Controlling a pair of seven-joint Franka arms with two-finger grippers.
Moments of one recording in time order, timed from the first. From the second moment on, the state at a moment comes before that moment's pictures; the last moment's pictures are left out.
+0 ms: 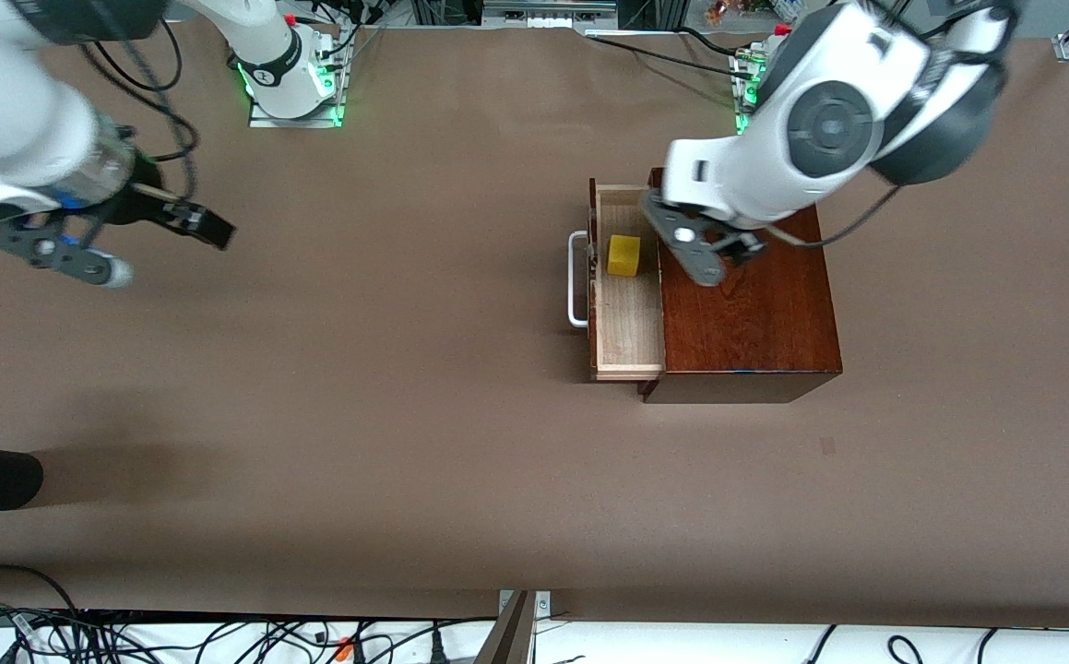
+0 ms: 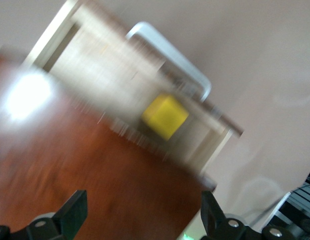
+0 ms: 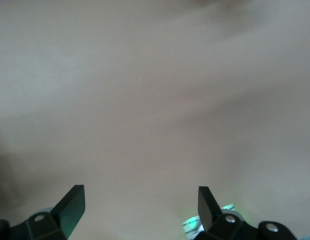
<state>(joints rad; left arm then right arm) -0.09 0.30 -0.50 -1.56 -0.08 1.63 0.41 0.33 0.18 -0.15 -1.36 0.00 1.39 0.47</state>
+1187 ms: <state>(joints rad) -0.34 0.61 -0.53 -1.56 0.20 2.07 0.76 0.08 0.02 -0.10 -1.63 -0.03 1.56 0.00</state>
